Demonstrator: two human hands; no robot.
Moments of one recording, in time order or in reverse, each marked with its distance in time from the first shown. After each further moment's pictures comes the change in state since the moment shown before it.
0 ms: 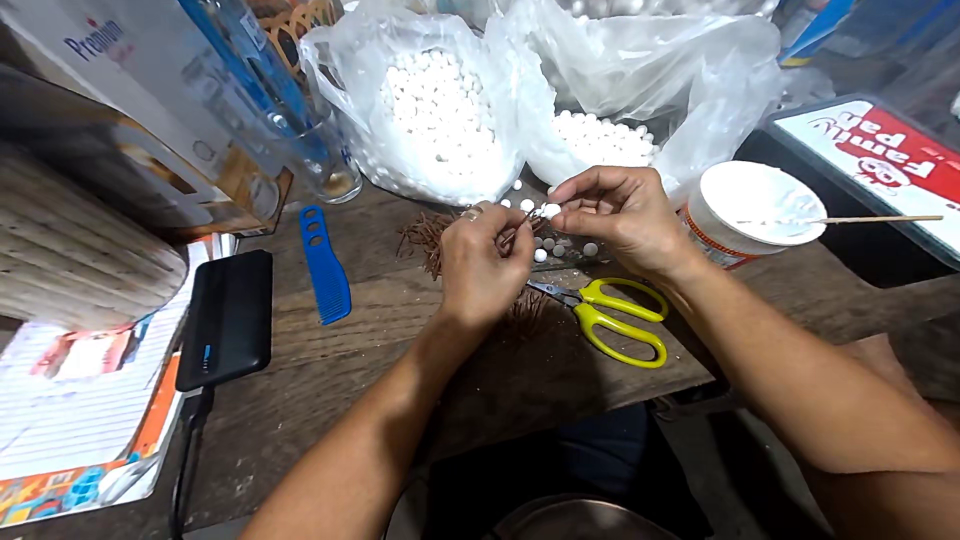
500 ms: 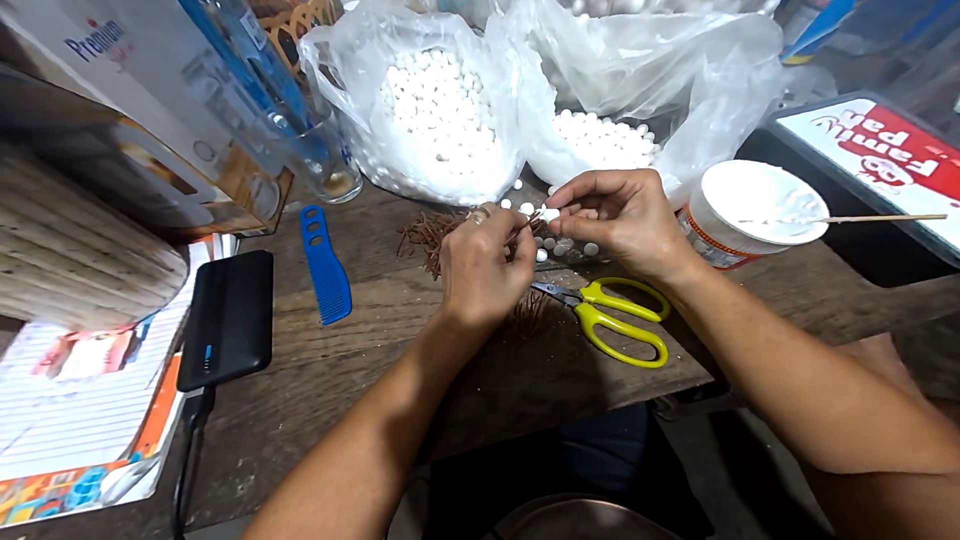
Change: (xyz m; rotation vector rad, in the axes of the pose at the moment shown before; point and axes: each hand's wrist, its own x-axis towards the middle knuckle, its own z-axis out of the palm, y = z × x) left_hand 0.001 0.002 0.004 0.120 0.046 0.118; right_hand -0.002 0.000 0.002 -0.125 -0.008 -0.075
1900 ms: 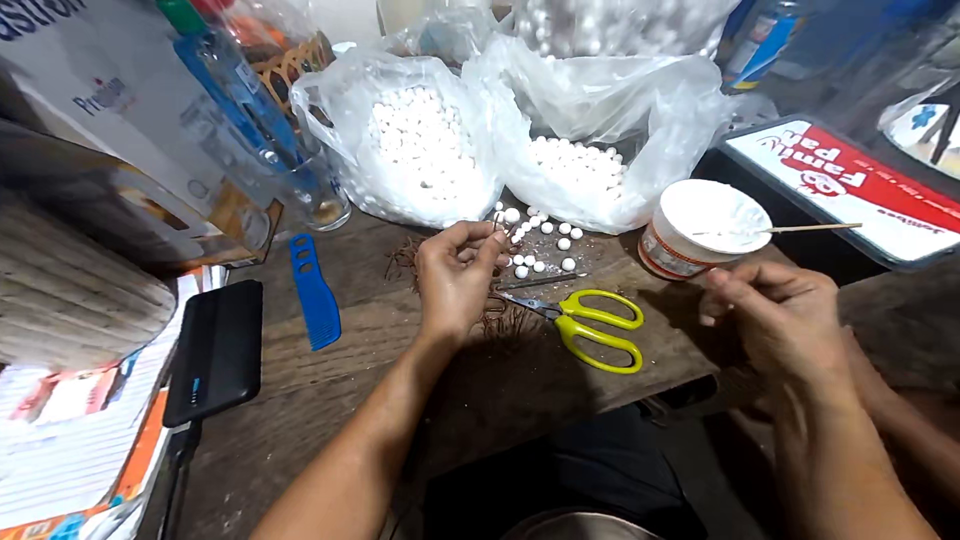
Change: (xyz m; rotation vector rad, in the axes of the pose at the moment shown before) left_hand 0.009 0.007 -0.013 -0.530 -0.137 -0.497; right_hand -0.125 -0.017 -0.075 -0.138 0.488 0.093
